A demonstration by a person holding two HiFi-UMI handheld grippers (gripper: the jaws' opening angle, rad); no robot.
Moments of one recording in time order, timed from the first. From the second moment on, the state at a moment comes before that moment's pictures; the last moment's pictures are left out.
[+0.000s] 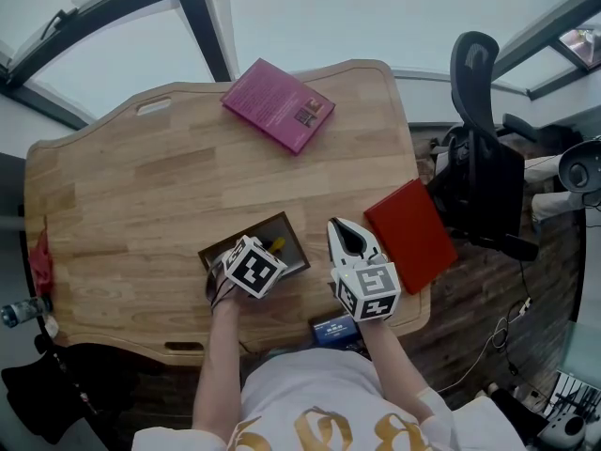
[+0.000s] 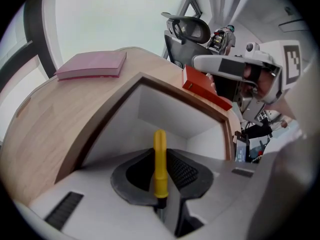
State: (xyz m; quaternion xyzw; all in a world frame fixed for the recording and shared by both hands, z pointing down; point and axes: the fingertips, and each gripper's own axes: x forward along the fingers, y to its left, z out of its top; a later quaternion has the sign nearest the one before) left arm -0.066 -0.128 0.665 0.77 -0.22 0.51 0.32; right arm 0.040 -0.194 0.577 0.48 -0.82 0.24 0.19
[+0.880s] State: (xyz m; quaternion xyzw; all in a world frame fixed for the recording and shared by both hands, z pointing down) left arm -0.065 -0.125 0.673 0.75 -0.20 0.53 0.33; right arm 0.044 -0.193 0.582 0.48 -0.82 0.25 0.19
